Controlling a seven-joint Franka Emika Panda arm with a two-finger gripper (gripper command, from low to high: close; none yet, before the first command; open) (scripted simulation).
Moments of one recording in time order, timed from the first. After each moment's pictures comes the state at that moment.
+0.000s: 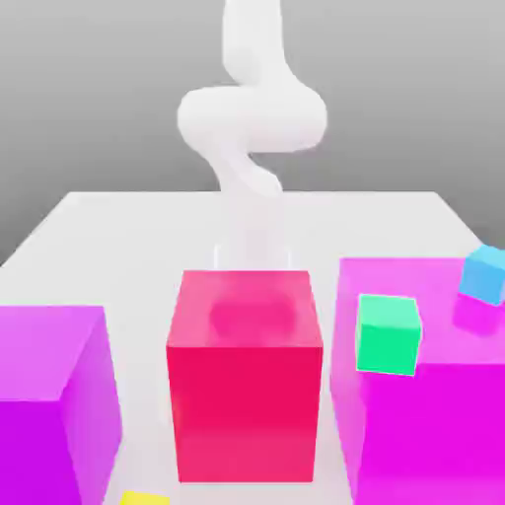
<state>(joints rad) 0.01 -0.74 0.04 -2.32 -0.04 2.35 0.78</state>
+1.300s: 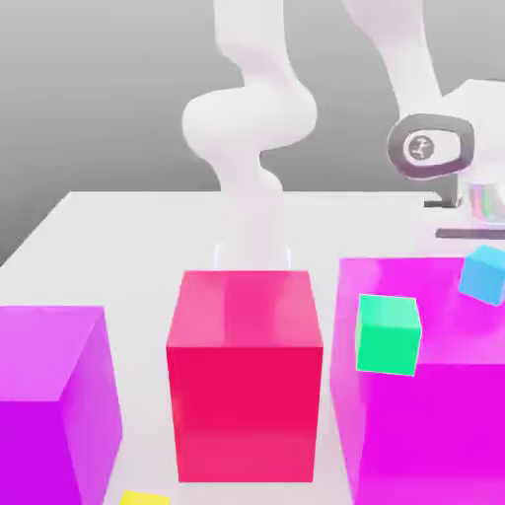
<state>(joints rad) 0.64 -0.03 0.27 -2.76 -0.23 2.87 -0.88</state>
